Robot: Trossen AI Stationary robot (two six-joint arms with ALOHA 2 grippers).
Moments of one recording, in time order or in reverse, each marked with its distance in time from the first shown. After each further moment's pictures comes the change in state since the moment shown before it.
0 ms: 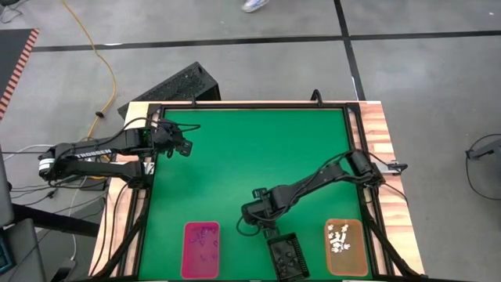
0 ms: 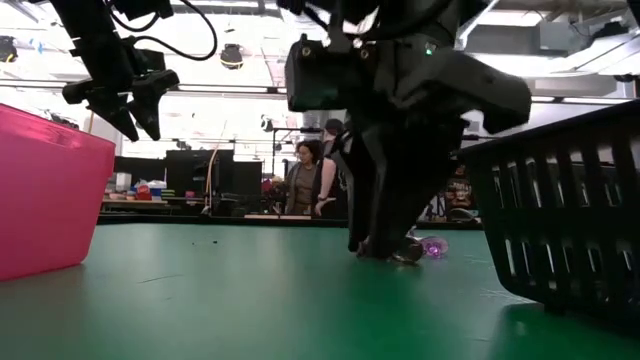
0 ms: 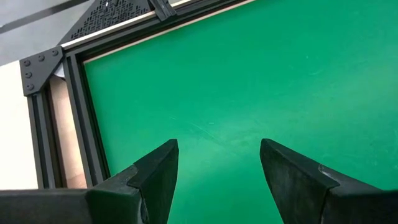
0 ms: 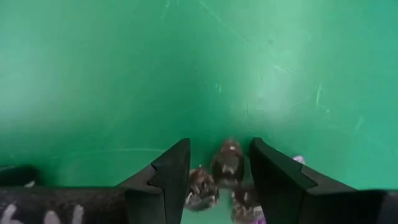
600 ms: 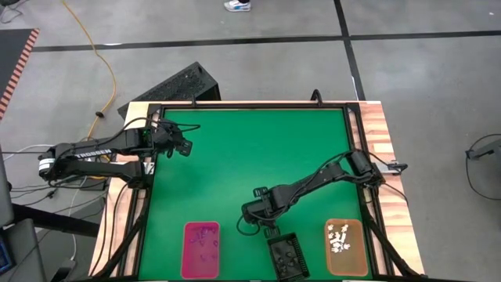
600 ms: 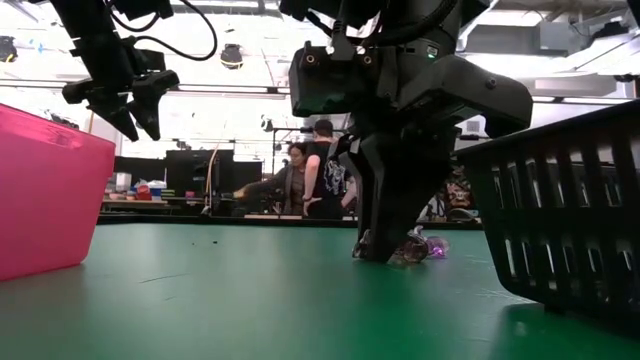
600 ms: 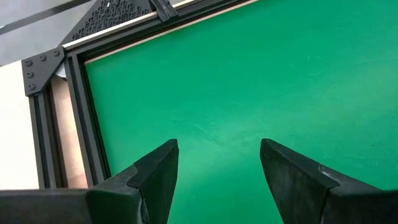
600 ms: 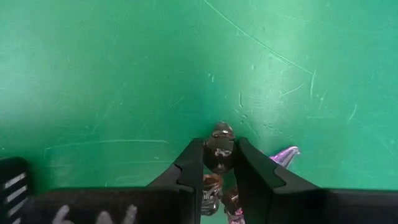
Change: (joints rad) left arm 0.000 0.000 0.000 0.000 -0.005 -0.002; right arm 0.001 -0.002 -0.007 -0.002 0.006 0.002
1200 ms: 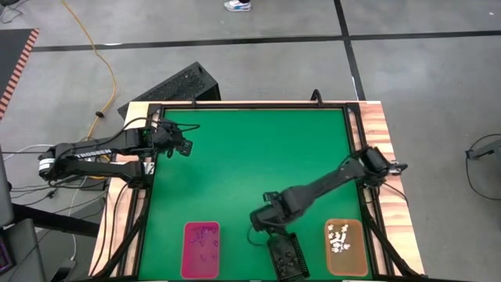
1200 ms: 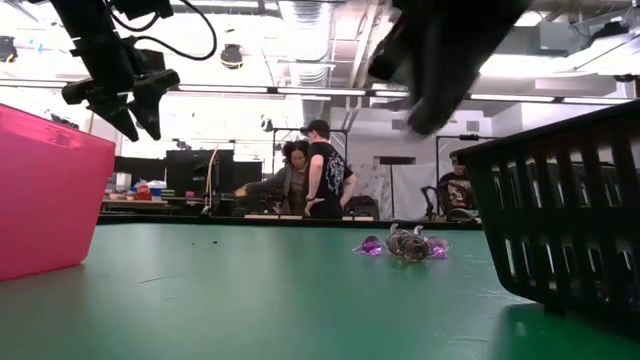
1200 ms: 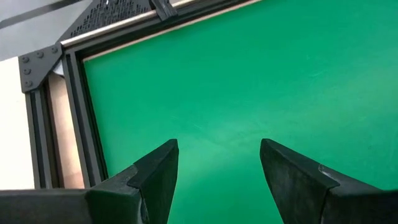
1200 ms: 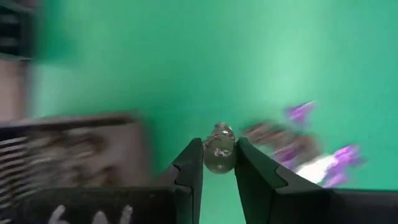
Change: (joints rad) left arm 0.000 -0.001 0.000 0.002 0.006 -0.018; right arm 0.093 -0.134 0.117 -0.237 -0.038 0.188
